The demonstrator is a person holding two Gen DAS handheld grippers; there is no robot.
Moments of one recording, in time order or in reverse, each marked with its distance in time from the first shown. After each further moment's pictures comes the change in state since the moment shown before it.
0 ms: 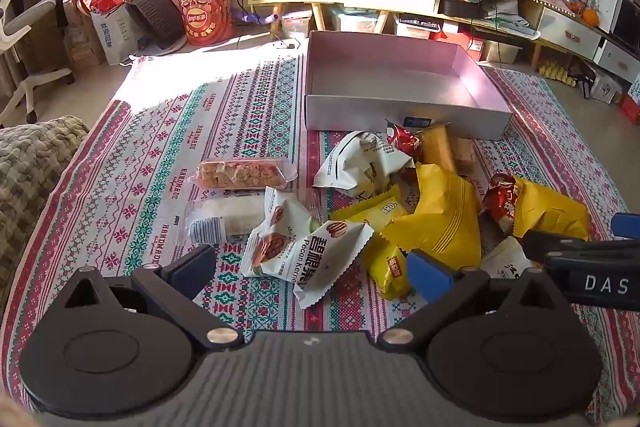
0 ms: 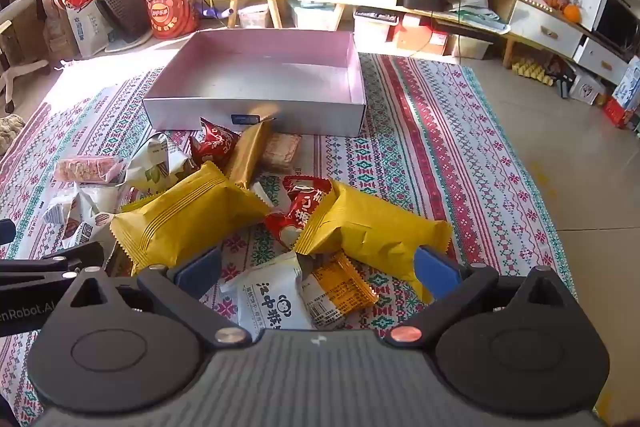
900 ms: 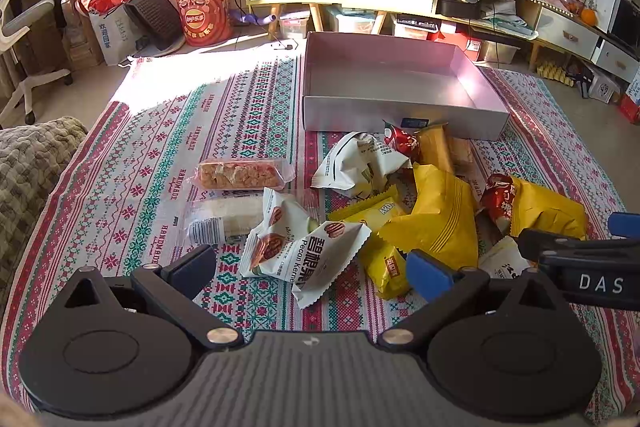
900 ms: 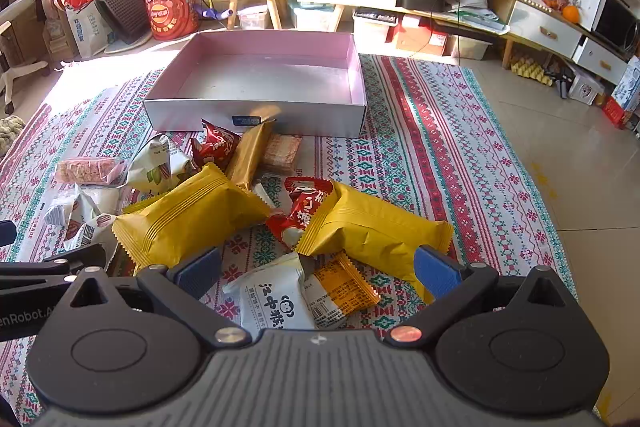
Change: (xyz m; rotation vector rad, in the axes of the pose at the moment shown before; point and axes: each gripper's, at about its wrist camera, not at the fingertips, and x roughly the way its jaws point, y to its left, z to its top) left arm -0.002 -0.002 0.001 0.006 0.001 0.001; right arm -0.001 0.002 0.000 0.003 -0.001 -0.004
